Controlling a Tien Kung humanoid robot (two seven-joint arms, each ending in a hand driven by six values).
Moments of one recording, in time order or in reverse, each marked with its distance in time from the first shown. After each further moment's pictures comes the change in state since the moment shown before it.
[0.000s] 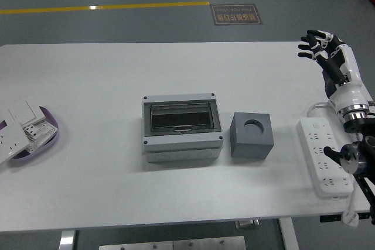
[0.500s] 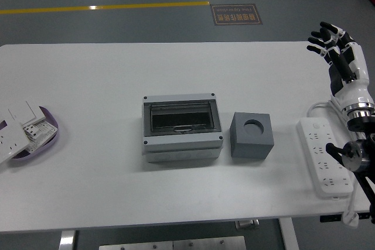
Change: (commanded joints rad) left arm 0.008 0.012 -0.001 -0.002 0.014 0.000 -0.001; right arm -0.014 -0.004 0.030 0.014 0.019 -0.016 0.001
